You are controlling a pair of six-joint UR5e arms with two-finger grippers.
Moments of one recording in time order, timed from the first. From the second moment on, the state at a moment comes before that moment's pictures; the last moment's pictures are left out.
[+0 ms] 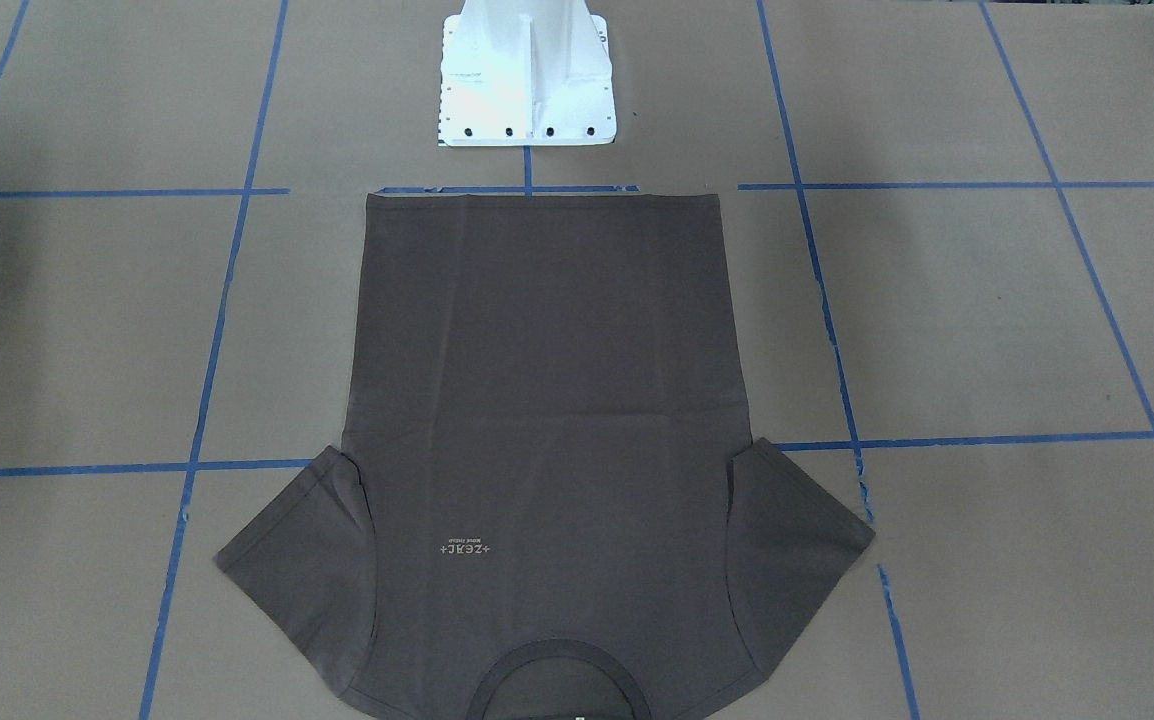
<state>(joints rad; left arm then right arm) -1.50 -1.49 -1.85 -1.46 -2.28 0.19 1.43 -1.51 1.69 -1.74 2.33 -0.09</state>
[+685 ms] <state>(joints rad) -1.50 -1.49 -1.87 -1.47 -2.34 0.18 1.39 -1.52 1.68 -1.70 2.42 -0.07</state>
